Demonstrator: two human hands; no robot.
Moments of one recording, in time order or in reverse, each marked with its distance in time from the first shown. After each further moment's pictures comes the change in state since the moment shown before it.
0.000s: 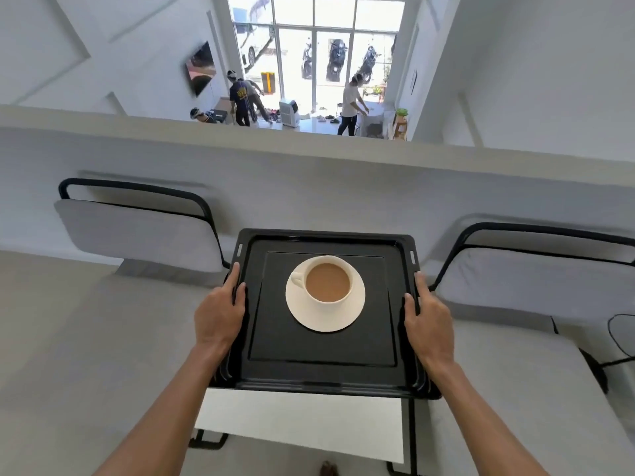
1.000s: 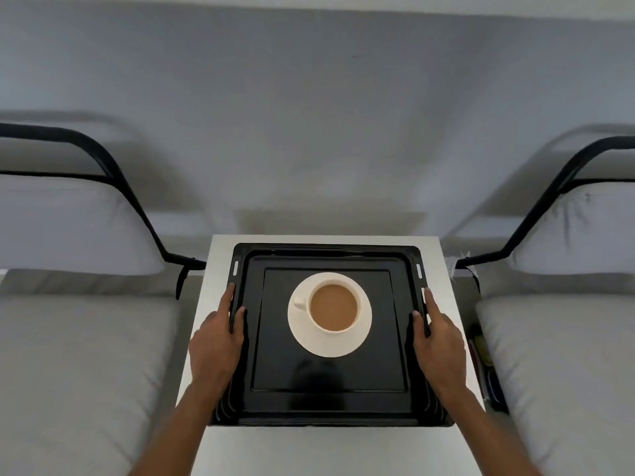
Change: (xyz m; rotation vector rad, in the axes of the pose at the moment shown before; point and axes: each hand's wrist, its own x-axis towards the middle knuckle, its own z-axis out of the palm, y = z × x) left_hand 0.079 -0.156 0.279 -0.042 -0.191 -0.028; right_hand 0.026 0.141 0.294 -0.056 0.017 0.256
